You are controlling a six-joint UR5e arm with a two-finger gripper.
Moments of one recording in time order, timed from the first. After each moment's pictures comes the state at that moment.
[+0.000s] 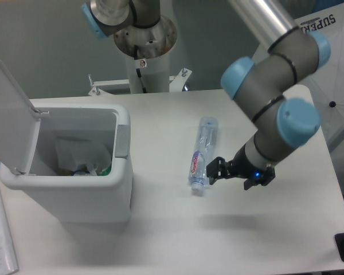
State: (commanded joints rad) arm 2.60 -2.18 -1.25 -1.49 1.40 0.68
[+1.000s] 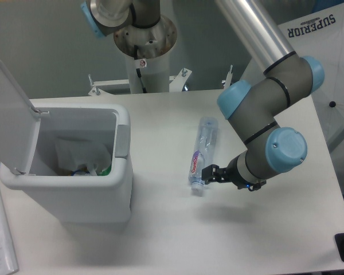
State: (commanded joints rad) arm 2.58 -2.21 -1.25 -1.52 1.46 0.67
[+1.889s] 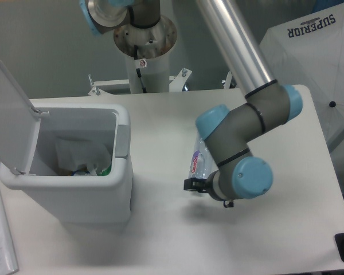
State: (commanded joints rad) arm 2.47 -2.28 -1.26 -1.52 1.57 0.57
